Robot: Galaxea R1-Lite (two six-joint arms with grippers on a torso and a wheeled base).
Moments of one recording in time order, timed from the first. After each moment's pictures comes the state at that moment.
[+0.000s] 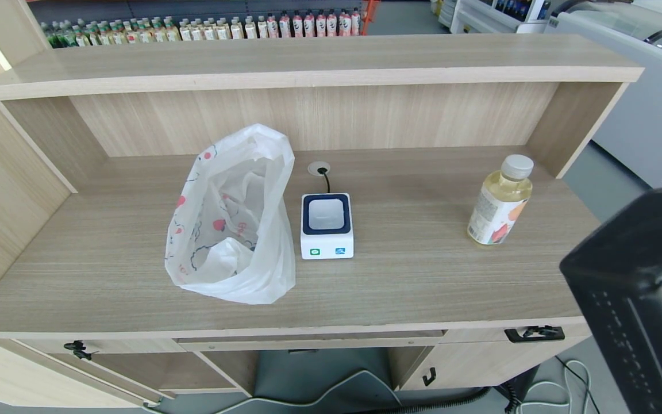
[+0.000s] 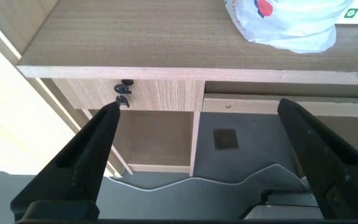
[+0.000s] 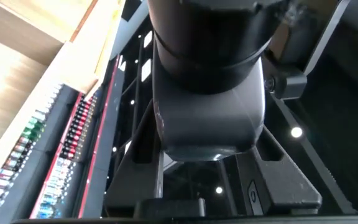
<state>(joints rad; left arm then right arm) 0.00 0.00 0.00 0.00 0.05 0.00 0.43 1.11 -0.61 -0.76 1.24 -2.44</state>
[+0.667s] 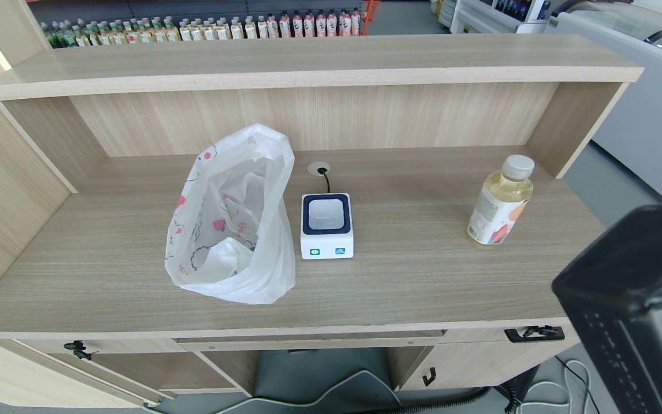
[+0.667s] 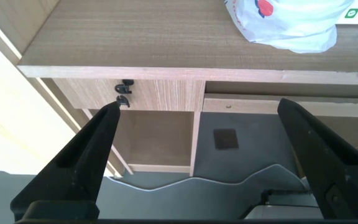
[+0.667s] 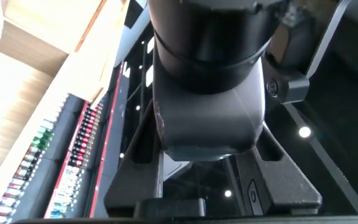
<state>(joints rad) 0.00 0.00 0.00 0.00 0.05 0.00 0.44 1.11 -0.62 -0.71 1.24 -2.44</state>
